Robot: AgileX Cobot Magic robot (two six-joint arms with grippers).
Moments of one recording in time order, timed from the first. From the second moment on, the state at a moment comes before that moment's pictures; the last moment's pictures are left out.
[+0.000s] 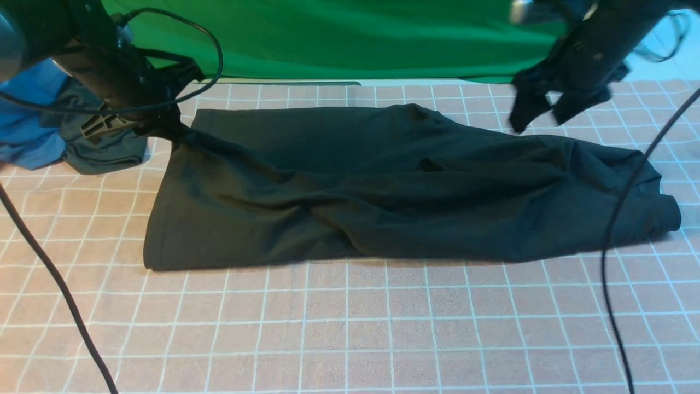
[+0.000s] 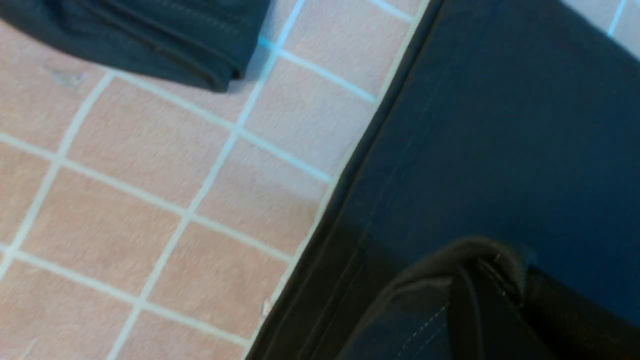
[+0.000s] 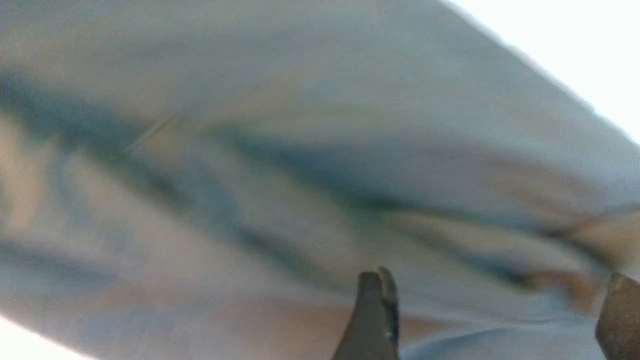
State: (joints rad) right arm 0.15 2.15 -1.98 0.20 1.21 -0.27; left arm 0.03 2.00 -1.65 -0.10 0.84 -0.45
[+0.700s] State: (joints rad) right arm 0.25 2.17 -1.84 0.02 1.09 -0.58; left arm 0.03 2.00 -1.65 -0.15 0.84 -0.39
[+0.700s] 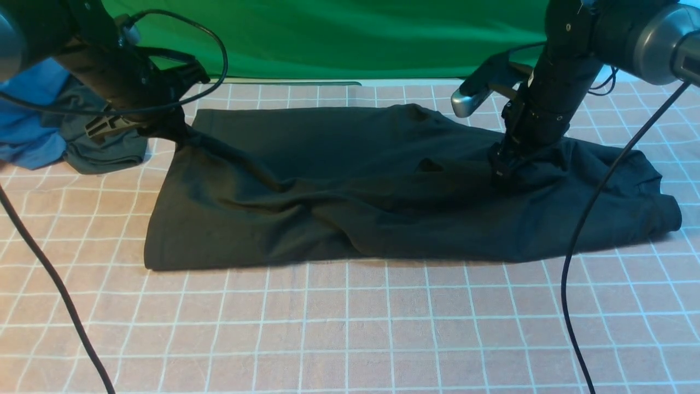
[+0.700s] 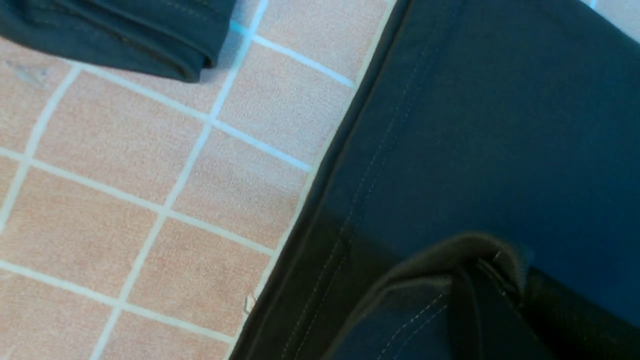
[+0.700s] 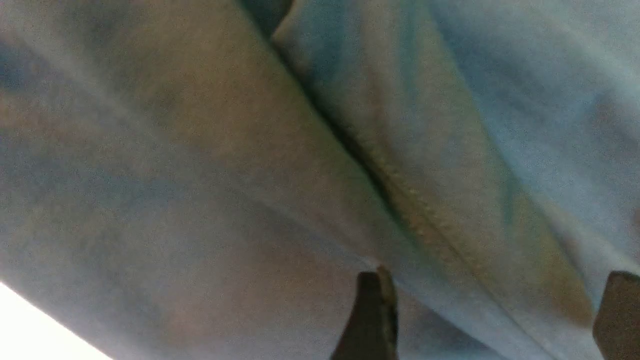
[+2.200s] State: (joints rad) right arm 0.20 2.14 -1.84 0.06 0.87 -0.56; left arm 0.03 2.00 -1.71 -0.10 0.66 -0.40
